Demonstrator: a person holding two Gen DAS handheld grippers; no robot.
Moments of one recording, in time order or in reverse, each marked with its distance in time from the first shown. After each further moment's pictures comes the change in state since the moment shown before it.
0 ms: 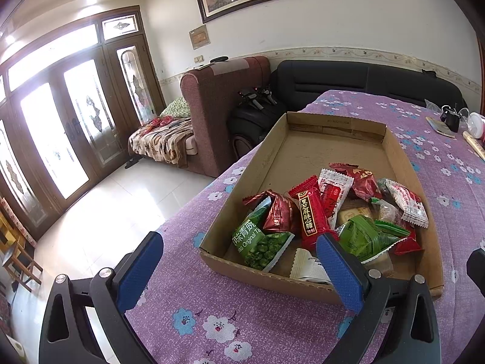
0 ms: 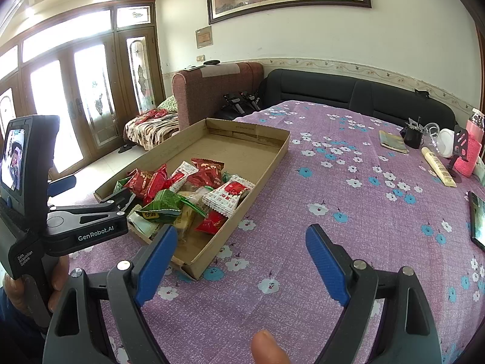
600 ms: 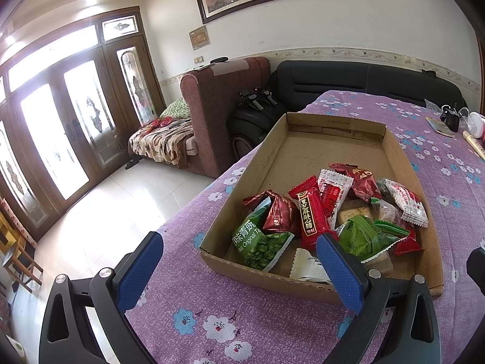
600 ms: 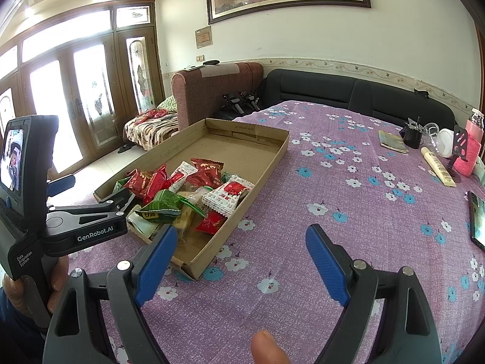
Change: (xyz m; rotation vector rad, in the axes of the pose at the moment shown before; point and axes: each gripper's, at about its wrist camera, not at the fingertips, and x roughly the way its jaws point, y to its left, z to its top) left arm -0.001 -0.001 0.000 0.000 0.000 0.002; right arm 0.000 0.000 0.000 -0.001 0.000 0.000
